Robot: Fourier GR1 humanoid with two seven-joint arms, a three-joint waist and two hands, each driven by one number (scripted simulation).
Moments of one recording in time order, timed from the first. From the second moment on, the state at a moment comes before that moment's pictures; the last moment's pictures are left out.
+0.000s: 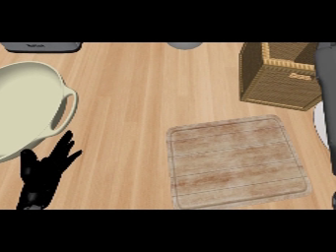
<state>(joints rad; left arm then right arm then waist) 0.11 0.22 -0.03 -1.51 0.08 0.04 0.24 -1.02 -0.29 -0.37 -0.92 0.64 -0.32 0.48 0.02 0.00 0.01</state>
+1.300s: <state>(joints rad) 0.12 0.22 0.01 -1.49 0.08 0.02 0.25 -0.90 -0.51 -0.44 -0.85 0.63 -0.35 0.36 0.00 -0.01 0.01</state>
